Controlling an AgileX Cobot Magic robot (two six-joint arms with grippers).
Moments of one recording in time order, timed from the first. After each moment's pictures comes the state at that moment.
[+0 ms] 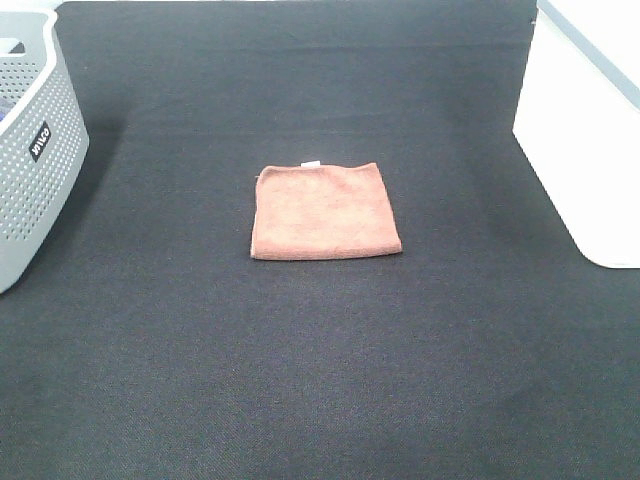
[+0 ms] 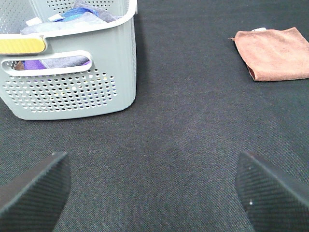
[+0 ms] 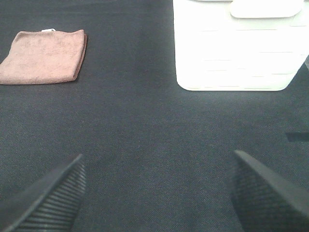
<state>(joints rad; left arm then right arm) -0.01 0.00 -0.50 -0.08 1.06 0.05 0.06 -0.01 -0.50 0.03 1.07 0.01</state>
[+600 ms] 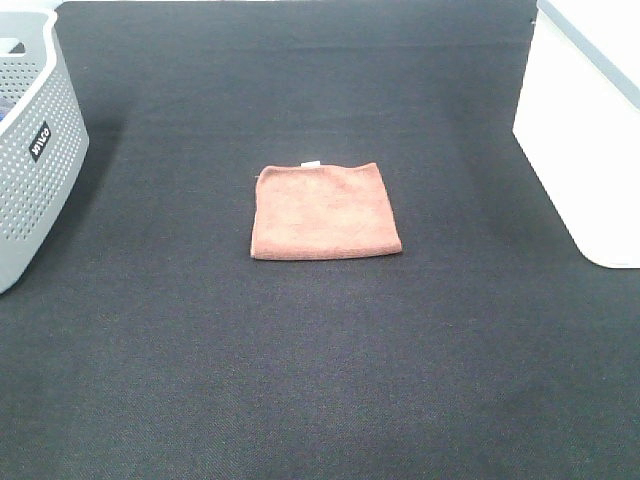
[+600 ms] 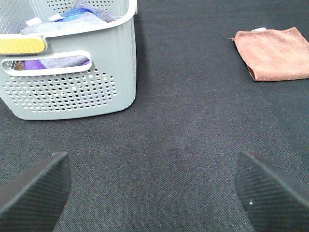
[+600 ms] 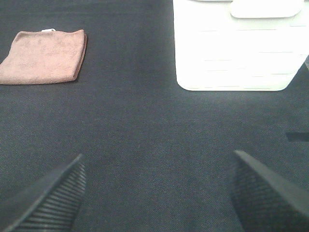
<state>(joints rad) -0.01 0.00 -0.50 -0.08 1.06 0.05 0.06 -0.01 -0.50 0.03 1.07 0.01</state>
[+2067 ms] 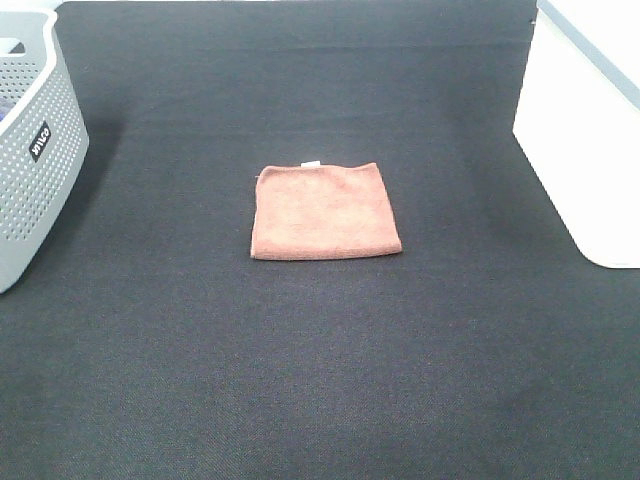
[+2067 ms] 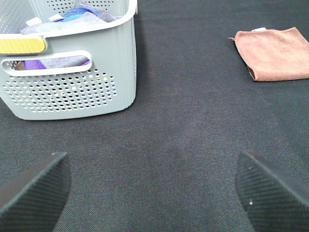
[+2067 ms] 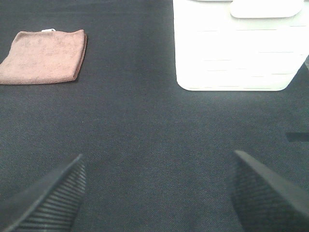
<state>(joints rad) -0.01 0.00 -0.50 -0.08 1.06 0.05 0.06 -0.01 -0.50 0.03 1.07 0.01</state>
